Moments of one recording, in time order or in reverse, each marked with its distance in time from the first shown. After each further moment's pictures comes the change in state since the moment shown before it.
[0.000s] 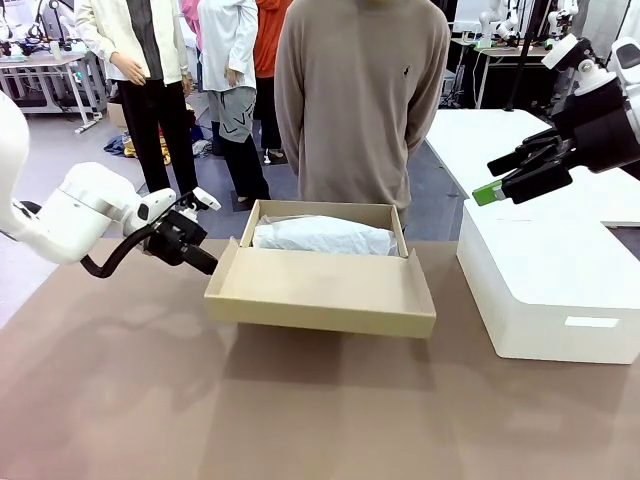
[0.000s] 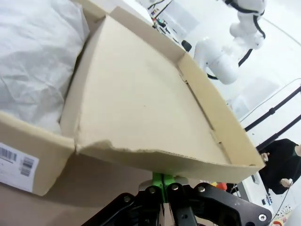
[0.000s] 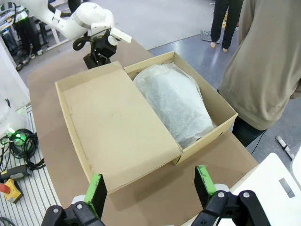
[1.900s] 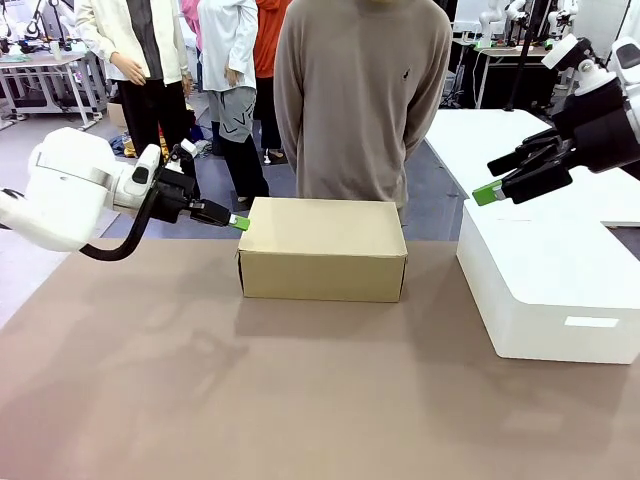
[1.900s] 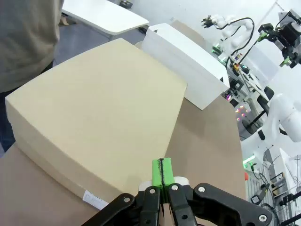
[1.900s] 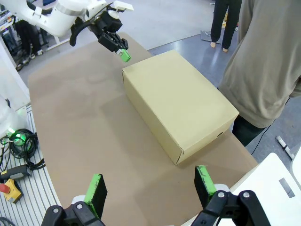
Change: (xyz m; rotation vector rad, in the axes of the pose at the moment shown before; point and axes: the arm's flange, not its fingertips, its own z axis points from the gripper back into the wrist) left arm 0.054 -0.049 0.030 0.476 -0.277 -0.045; right arm 0.000 0.000 0.000 0.000 0.000 0.000
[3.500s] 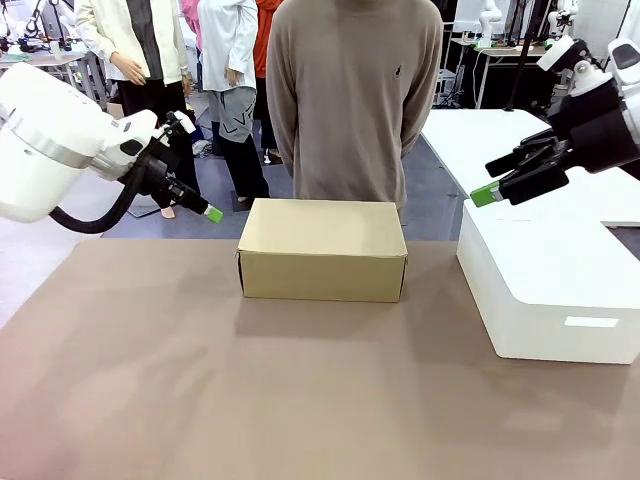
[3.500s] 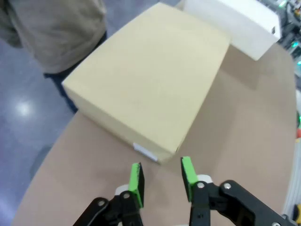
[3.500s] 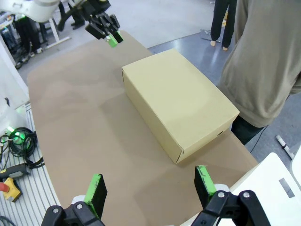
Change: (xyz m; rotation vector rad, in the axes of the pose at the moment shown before) left arm 0.036 -0.072 0.045 0.423 0.263 -0.212; right arm 0.004 0.000 -0.005 -0.003 0.018 0.007
